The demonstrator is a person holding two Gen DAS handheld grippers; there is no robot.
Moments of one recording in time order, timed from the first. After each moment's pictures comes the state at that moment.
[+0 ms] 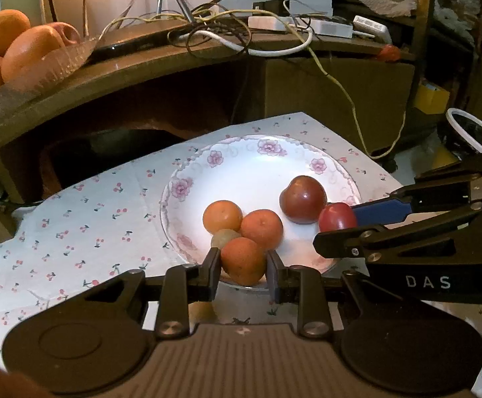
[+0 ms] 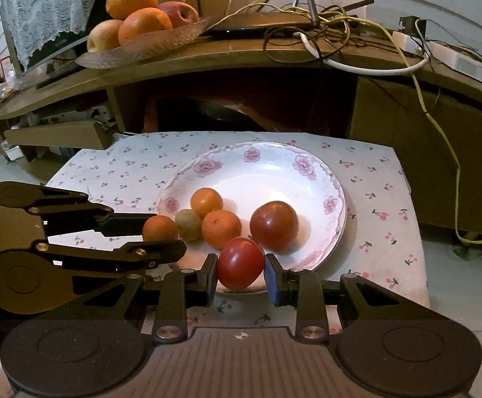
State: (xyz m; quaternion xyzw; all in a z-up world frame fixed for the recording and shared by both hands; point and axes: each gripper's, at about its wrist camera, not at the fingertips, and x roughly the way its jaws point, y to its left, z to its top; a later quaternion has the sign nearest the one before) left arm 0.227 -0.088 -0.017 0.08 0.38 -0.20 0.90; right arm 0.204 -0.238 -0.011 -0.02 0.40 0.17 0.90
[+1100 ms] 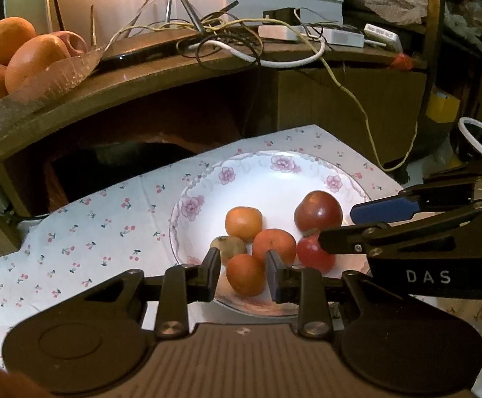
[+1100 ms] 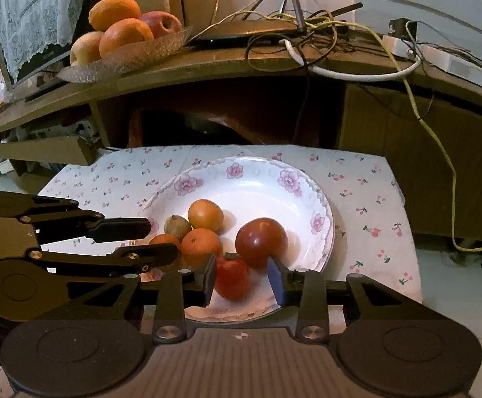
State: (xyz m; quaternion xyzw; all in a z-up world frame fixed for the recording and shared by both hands) left arm 0.238 -0.089 -0.015 0.08 0.36 -0.19 0.91; right arm 0.219 -0.245 -0.013 -0.01 0.38 0.15 0.91
